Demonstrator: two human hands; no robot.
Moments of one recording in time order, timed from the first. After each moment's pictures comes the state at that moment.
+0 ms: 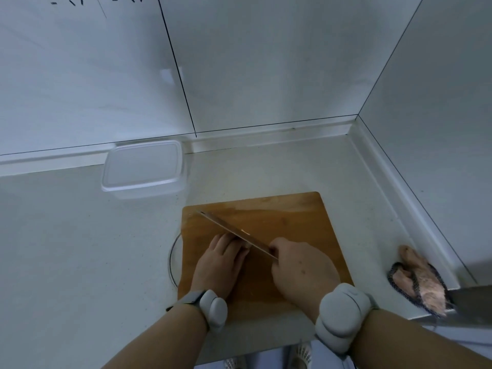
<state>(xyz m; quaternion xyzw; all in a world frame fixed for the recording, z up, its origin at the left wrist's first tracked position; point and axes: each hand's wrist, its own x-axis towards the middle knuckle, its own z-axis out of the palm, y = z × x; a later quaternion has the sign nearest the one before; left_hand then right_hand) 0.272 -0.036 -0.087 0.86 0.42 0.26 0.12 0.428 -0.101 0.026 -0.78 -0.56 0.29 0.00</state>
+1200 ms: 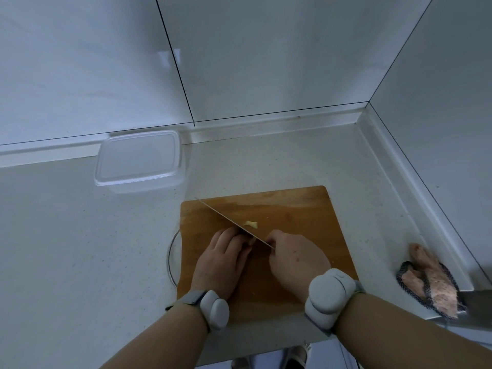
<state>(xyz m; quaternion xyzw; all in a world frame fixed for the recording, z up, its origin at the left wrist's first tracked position) 0.274 -0.034 -0.086 0.86 0.41 0.26 0.11 0.425 -0.074 0.016 -0.78 -0.53 0.34 -0.03</state>
